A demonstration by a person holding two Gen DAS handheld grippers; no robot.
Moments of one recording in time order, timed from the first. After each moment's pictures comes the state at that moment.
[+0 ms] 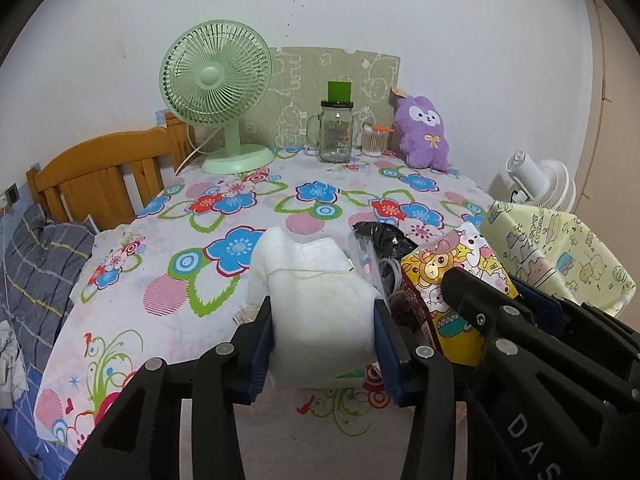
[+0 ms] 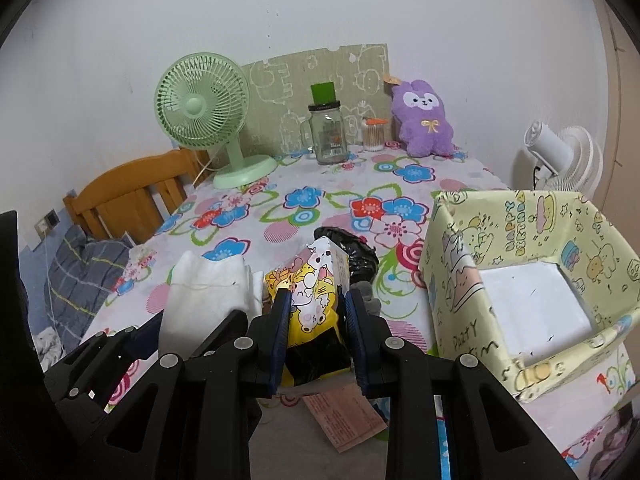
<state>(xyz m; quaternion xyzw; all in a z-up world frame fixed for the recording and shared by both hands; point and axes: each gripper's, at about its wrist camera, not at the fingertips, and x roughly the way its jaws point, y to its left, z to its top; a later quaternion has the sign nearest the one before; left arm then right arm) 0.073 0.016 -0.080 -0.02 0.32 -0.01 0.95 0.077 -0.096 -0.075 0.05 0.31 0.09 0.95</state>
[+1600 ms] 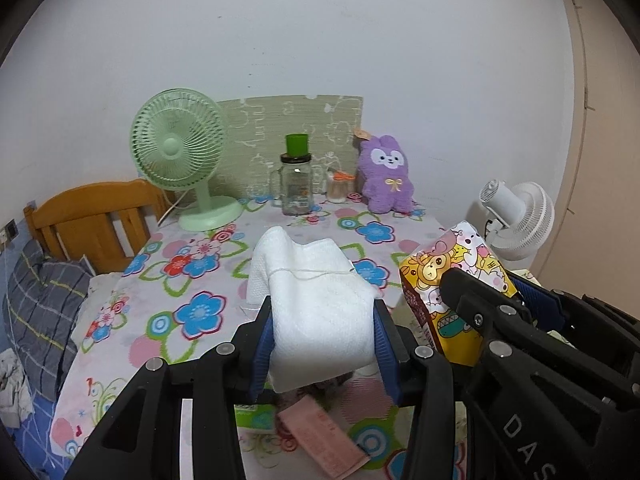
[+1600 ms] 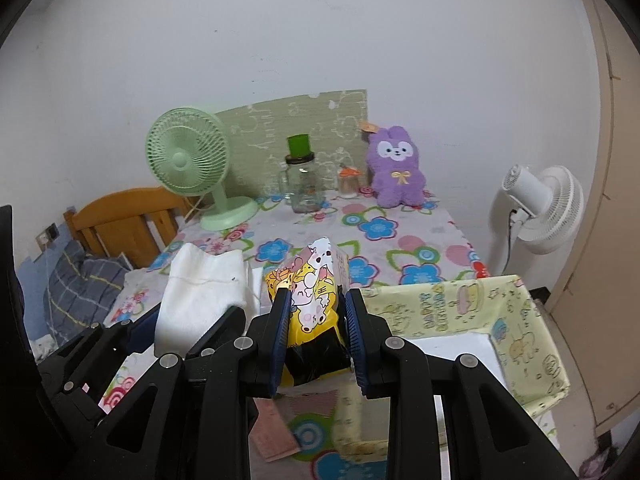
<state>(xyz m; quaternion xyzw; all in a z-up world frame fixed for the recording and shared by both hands) 0.079 -0.061 -0.009 0.00 0.28 -0.03 0.96 0.077 -0.169 0.001 0.03 0.27 0.08 0.96</state>
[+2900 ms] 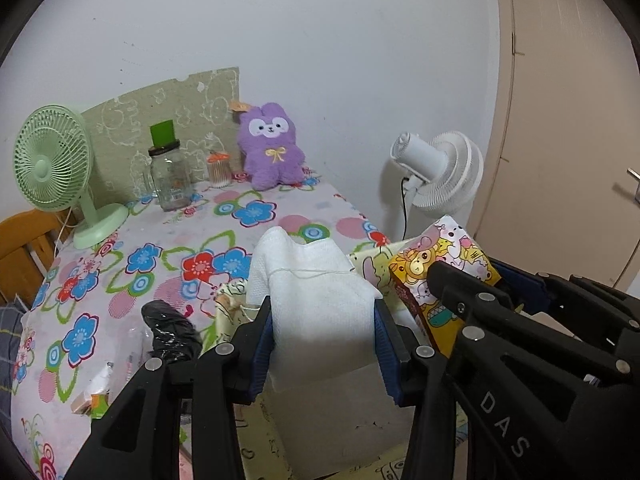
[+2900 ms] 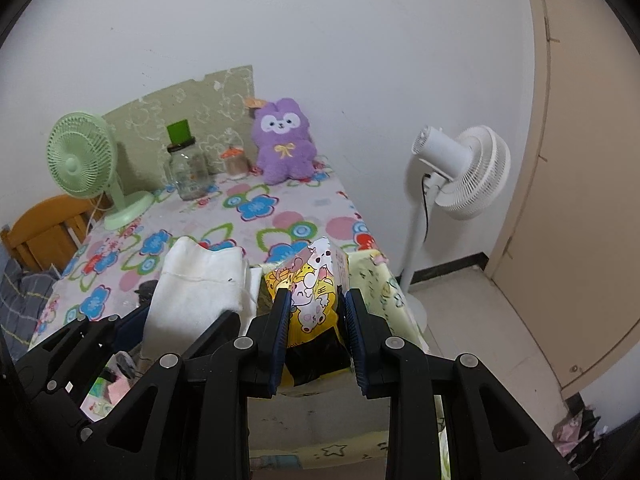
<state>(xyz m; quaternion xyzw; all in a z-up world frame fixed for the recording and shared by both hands) 0.118 -0.185 -0.043 0.05 0.32 -0.16 0.93 0.106 -0.290 -0.034 0.04 0.32 -0.05 0.95</state>
